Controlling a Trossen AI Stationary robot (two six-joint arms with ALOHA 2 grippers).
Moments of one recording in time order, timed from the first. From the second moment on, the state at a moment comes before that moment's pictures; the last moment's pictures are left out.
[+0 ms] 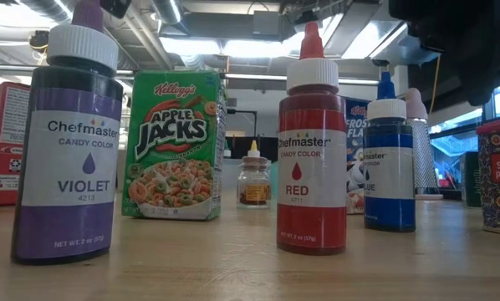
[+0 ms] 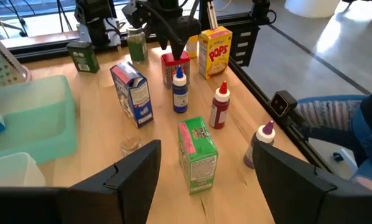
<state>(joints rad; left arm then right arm) -0.13 0.74 0.81 -0.52 0.20 0.07 0.59 1.66 1.24 -1.03 0.02 1.96</state>
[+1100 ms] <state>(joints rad) -0.13 0.92 0.81 -0.52 0.20 0.00 0.59 1.72 1.21 -1.01 0.00 1.99</state>
